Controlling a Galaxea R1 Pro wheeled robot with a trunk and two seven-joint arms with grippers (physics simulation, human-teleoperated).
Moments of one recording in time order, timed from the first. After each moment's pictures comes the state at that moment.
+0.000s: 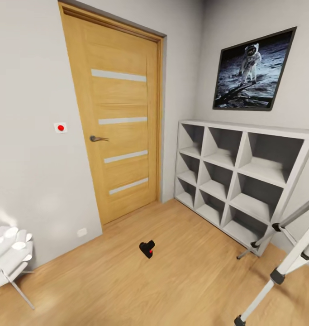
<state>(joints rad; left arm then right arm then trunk) 0.01 0.00 -0.01 -0.06 0.34 -0.04 0.00 -0.31 -0.08 0.03 0.03 0.14 0.06 0.09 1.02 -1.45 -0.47</state>
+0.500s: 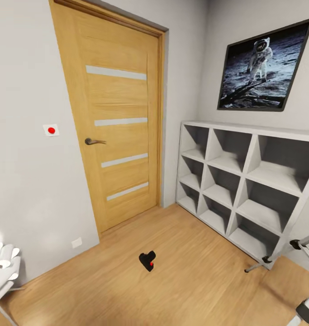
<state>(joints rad) 0.01 0.00 -0.01 -0.06 0.34 -0.04 0.00 -0.31 -0.09 0.03 0.03 0.14 0.06 0.09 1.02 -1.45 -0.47</state>
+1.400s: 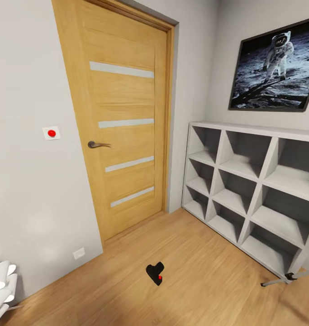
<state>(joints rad) 0.01 0.00 -0.01 -0.06 0.34 -0.05 0.00 -0.31 -0.09 0.03 0.03 0.14 0.06 0.09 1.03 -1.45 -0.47</state>
